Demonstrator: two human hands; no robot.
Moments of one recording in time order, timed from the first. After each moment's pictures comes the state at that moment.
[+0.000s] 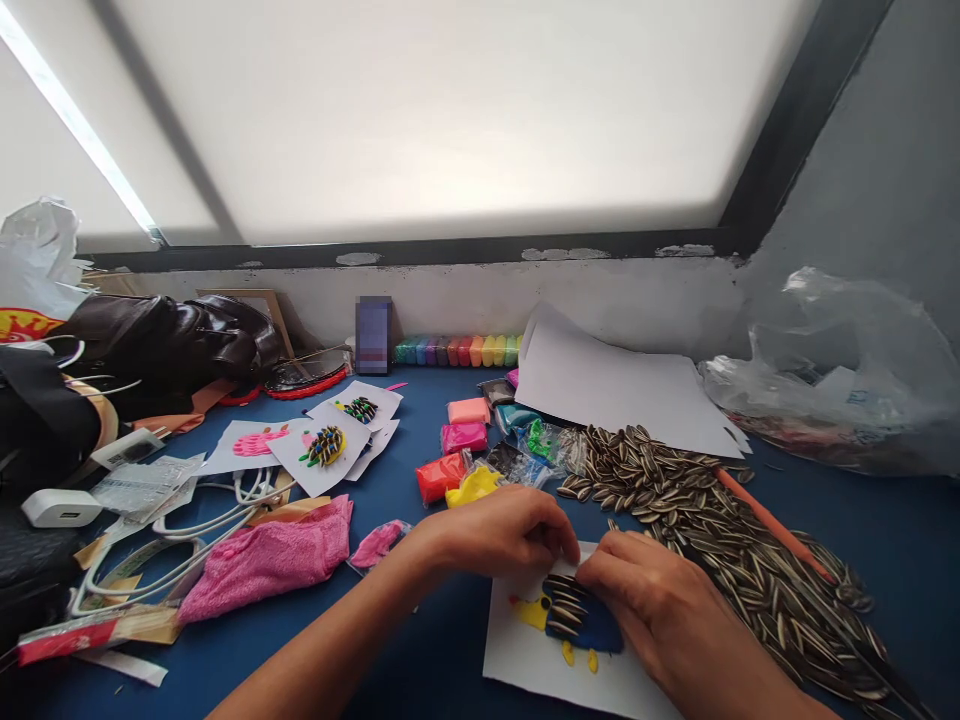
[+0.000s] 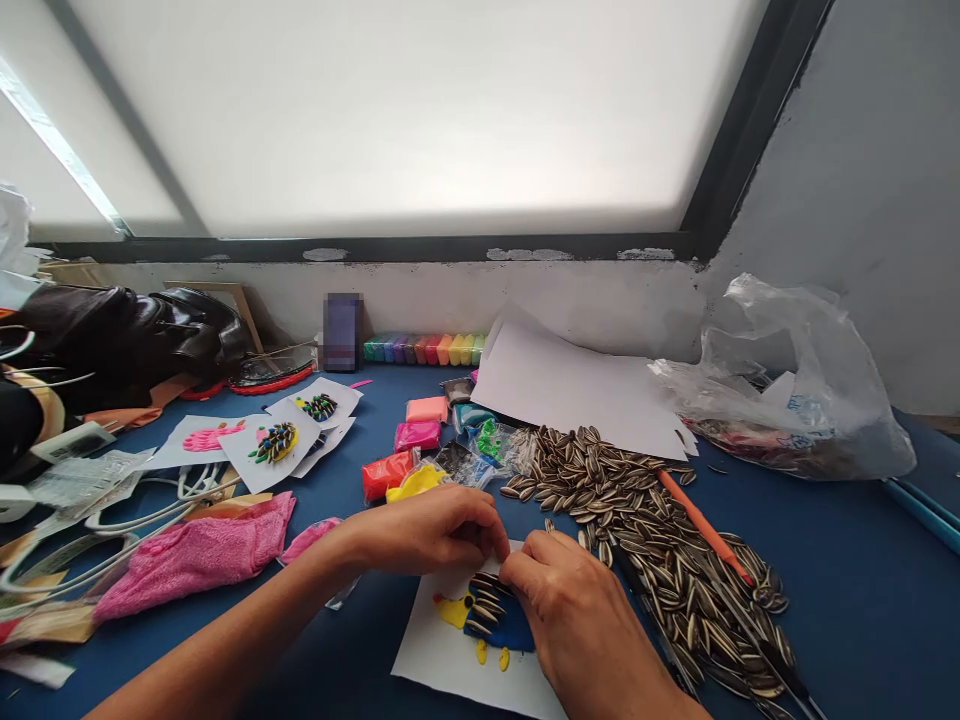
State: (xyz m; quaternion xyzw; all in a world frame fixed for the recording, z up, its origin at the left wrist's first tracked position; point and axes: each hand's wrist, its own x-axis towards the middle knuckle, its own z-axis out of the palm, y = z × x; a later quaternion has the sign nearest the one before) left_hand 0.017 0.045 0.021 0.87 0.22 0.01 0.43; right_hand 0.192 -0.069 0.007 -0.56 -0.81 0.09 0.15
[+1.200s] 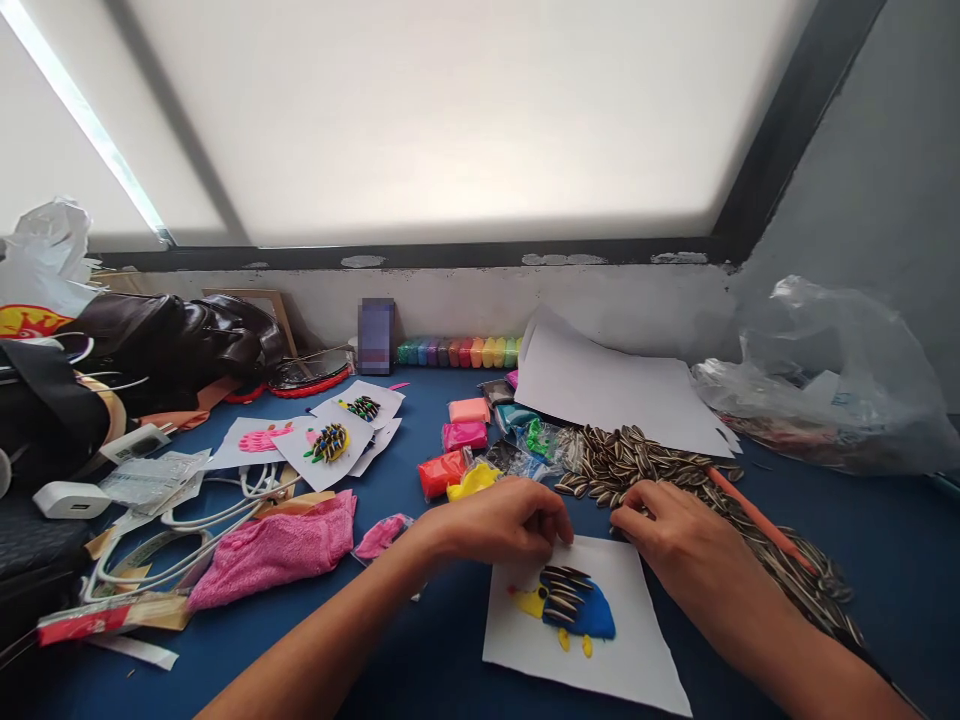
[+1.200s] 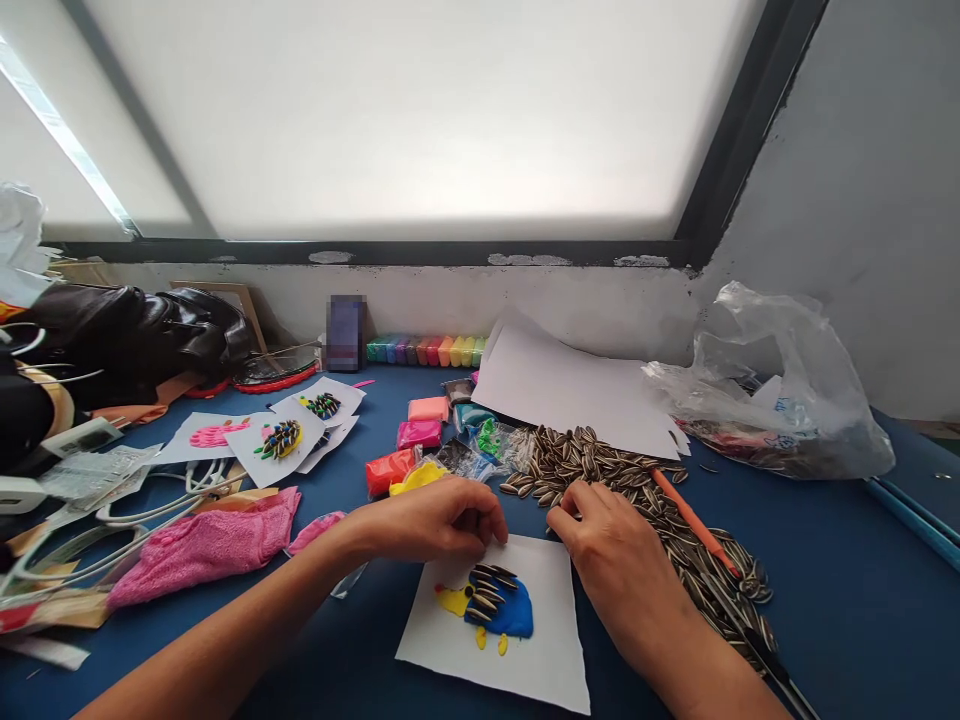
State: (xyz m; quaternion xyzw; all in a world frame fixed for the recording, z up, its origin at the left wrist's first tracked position) left_hand 0.016 0.046 0.017 0.84 0.24 0.02 0.49; right_hand 0.230 -0.049 -0.001 -0.57 -0.81 -0.11 0.08
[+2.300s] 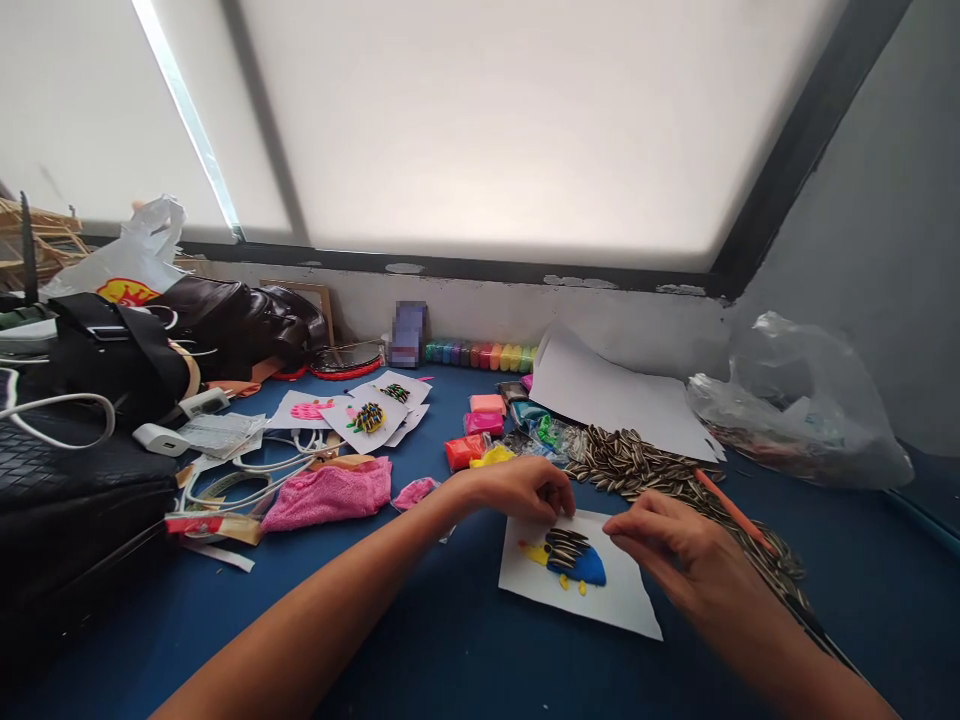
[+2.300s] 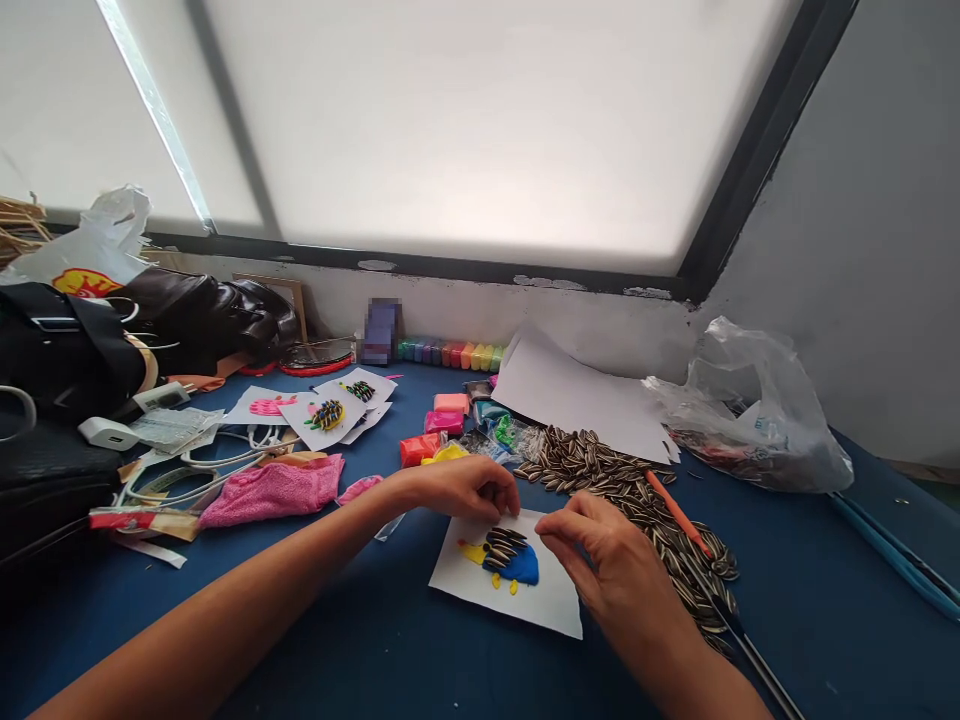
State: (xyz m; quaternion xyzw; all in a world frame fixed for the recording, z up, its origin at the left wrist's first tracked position) left_hand 0.015 0.047 0.019 0.87 0.22 0.01 0.45; right_hand 0.195 -0.093 0.041 -0.60 -0.75 0.11 0.25
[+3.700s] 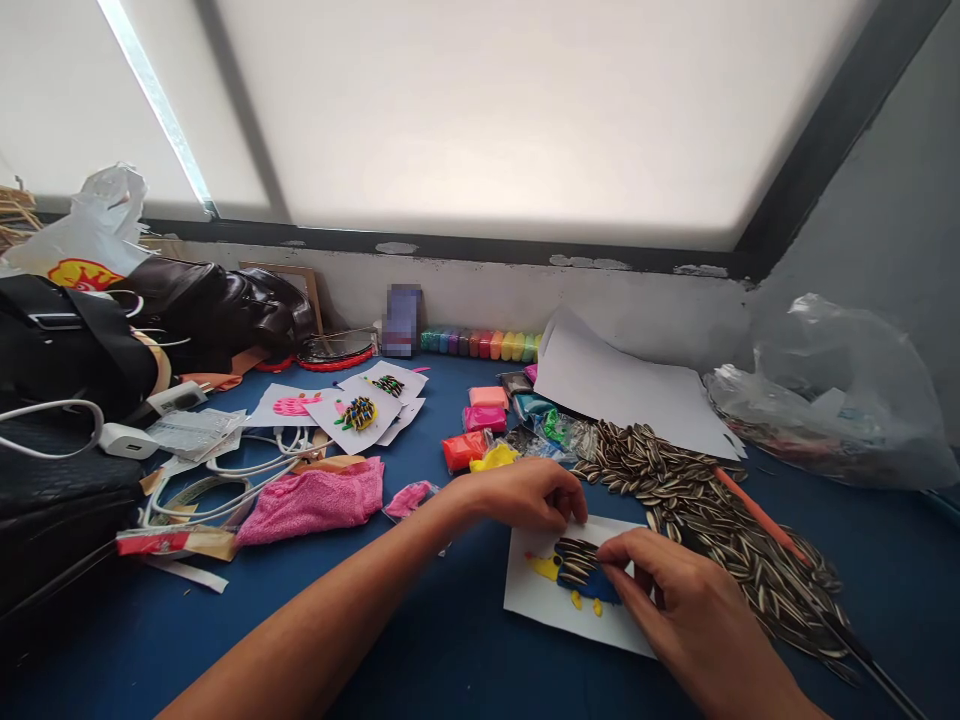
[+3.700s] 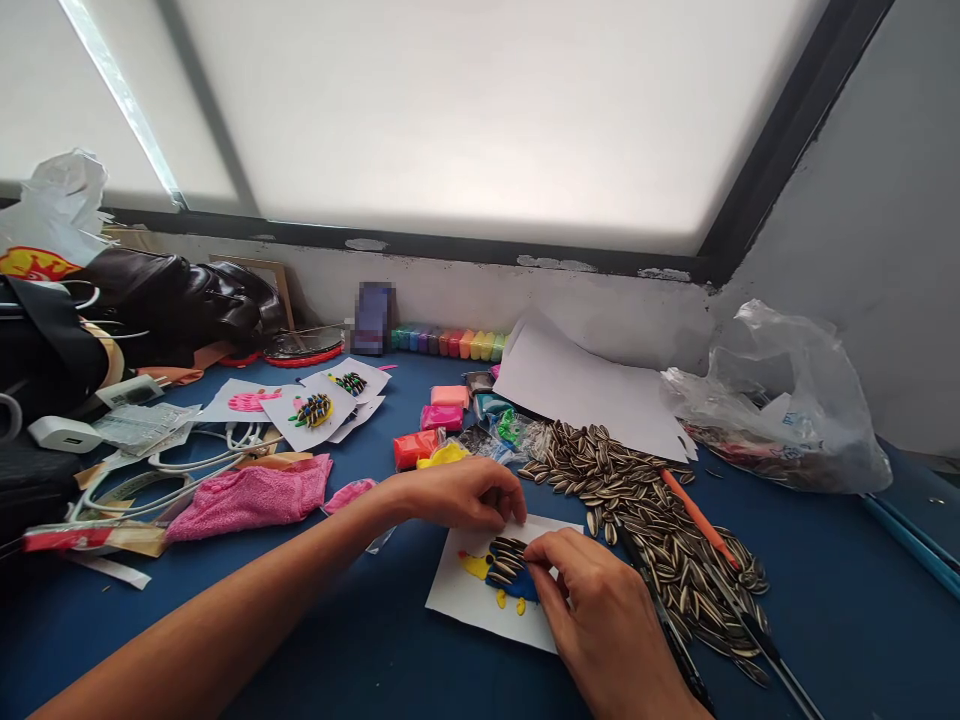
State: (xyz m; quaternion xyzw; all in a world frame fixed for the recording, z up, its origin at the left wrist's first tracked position) left_hand 0.016 0.049 0.014 0.87 0.22 0.02 0.45; right_hand 0.176 -0.092 0.012 -0.60 -0.76 0.05 0.24
